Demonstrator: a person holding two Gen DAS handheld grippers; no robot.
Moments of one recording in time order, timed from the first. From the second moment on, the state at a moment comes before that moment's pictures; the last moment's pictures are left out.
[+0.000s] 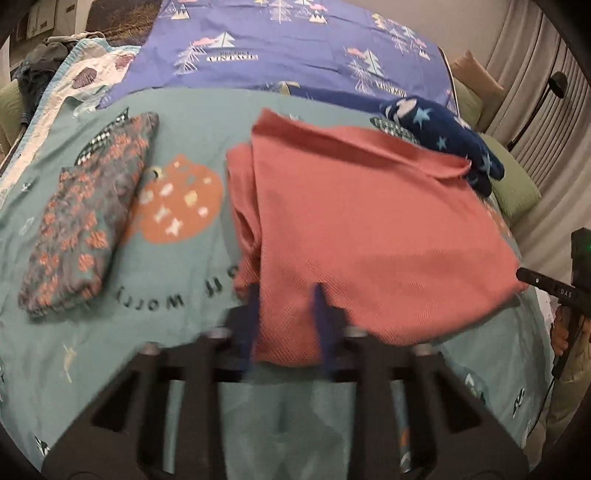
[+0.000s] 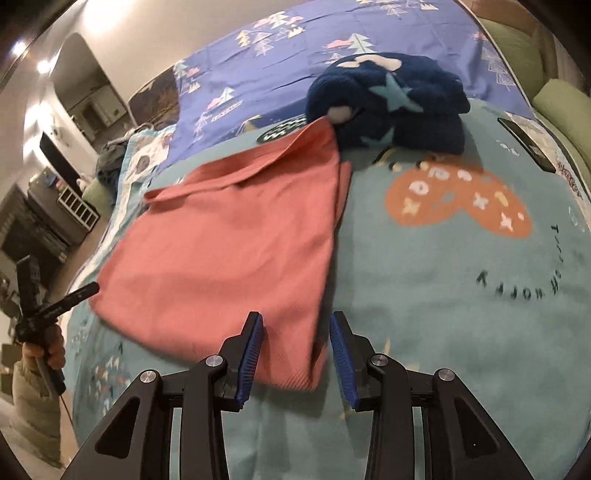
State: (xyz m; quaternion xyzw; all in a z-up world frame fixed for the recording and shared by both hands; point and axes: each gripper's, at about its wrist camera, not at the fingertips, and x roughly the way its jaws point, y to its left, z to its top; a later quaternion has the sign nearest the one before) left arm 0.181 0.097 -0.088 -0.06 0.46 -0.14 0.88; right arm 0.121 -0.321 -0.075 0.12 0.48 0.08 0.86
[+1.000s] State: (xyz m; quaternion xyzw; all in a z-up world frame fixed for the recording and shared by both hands) left arm 0.289 0.036 -0.081 0.02 0.47 -0.15 0.87; right arm 0.244 -0.269 -0.066 0.07 0.49 0.07 0.86
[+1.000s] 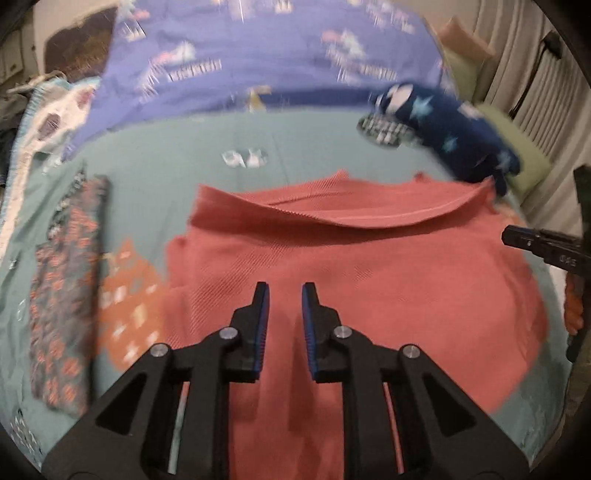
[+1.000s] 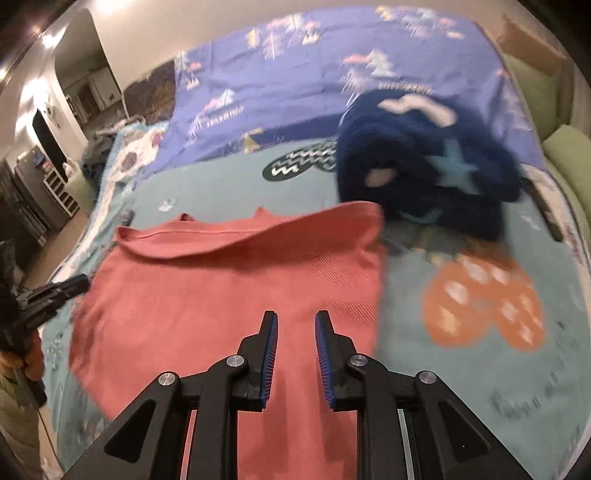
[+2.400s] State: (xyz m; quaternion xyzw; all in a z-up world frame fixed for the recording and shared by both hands) left arm 0.102 0.135 -0.093 -0.15 0.46 -0.12 0.87; right arm 0.039 -0.343 -0.073 0.26 0.49 0.05 0.83
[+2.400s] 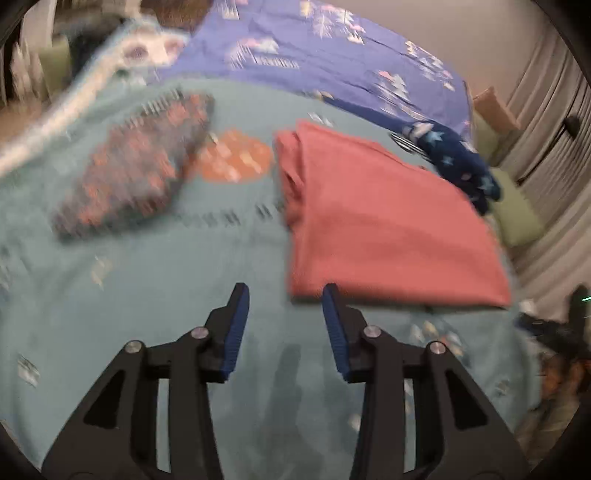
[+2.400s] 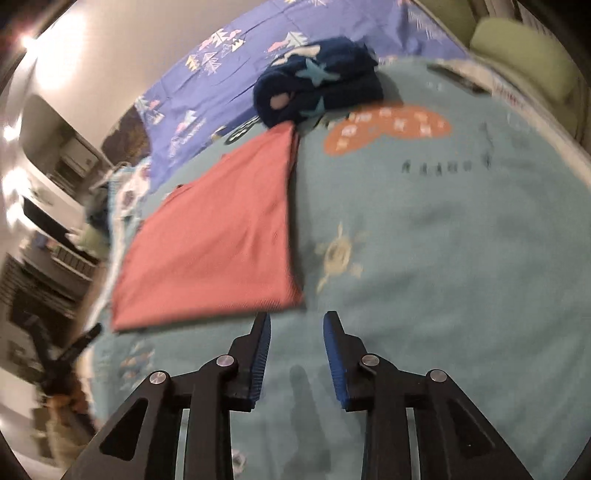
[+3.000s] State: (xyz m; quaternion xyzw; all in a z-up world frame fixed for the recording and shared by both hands) left arm 0.120 0.127 -0.080 -0.28 0.41 -0.16 0.86; right arm 0.091 -0.316 -0.066 0.33 0.43 0.05 0.84
